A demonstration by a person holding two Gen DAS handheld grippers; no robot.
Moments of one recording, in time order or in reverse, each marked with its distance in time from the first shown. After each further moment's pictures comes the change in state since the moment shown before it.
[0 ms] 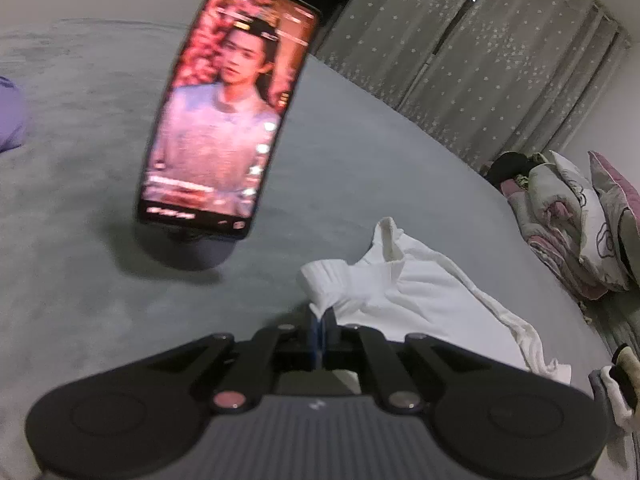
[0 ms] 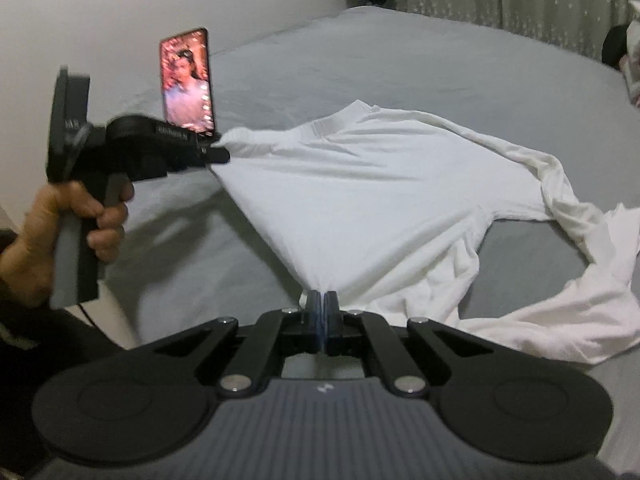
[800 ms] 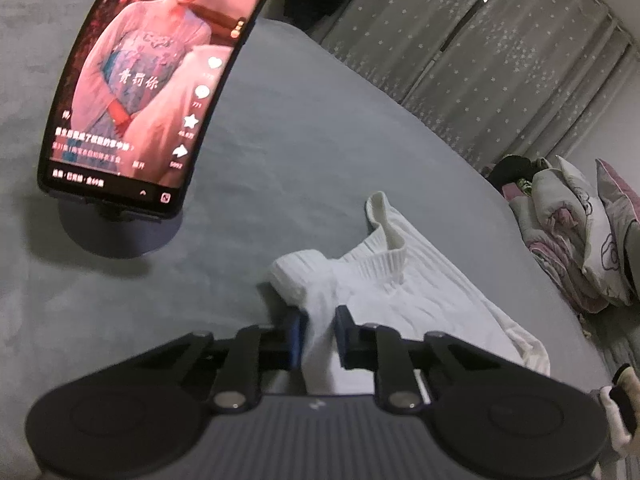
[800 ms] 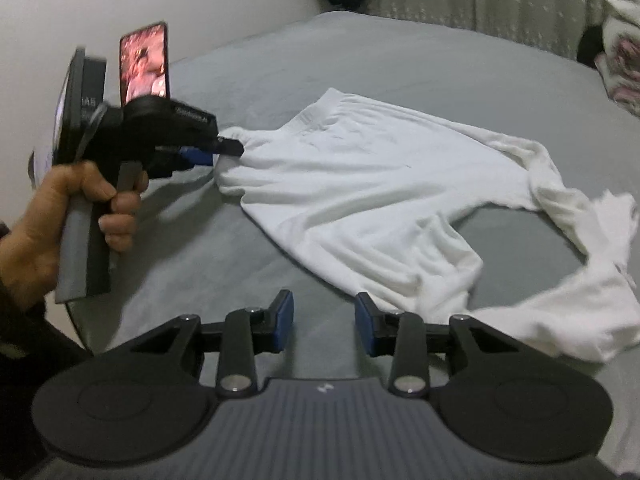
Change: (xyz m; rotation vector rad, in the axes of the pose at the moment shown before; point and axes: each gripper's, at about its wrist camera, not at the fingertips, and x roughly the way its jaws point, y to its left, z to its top) left arm 0.064 -0.023 -0.002 -0.046 0.019 -0.024; right arm 0.034 -0.006 -0.010 -0.020 -0.038 -0.117
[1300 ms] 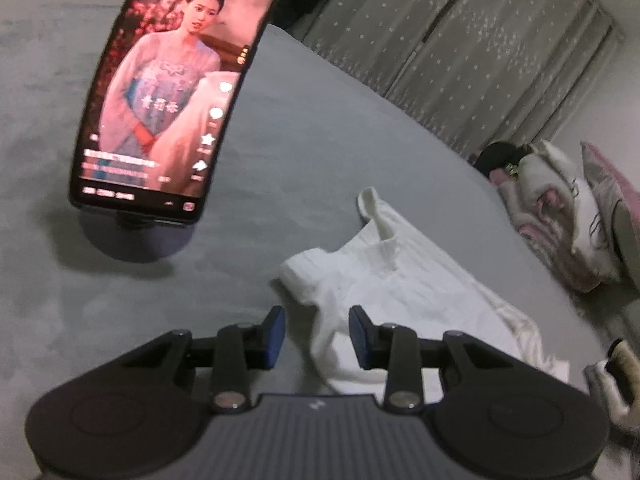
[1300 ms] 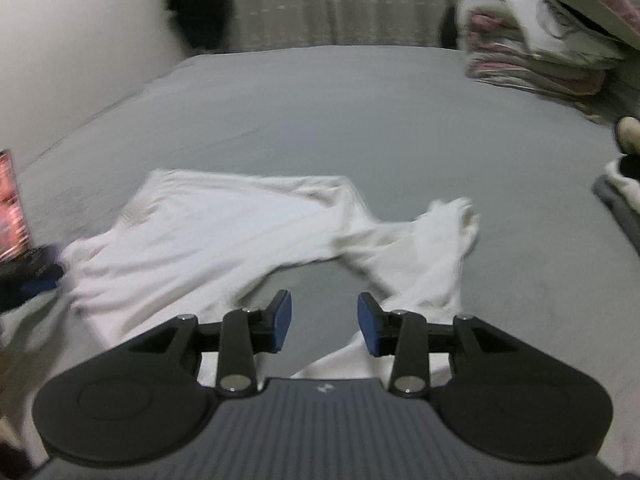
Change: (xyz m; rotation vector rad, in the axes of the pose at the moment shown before) left arm -0.029 0.006 -0.003 0.024 0.013 -0.035; right arm -0.049 -0.100 0.016 0.267 -0.084 -0.241
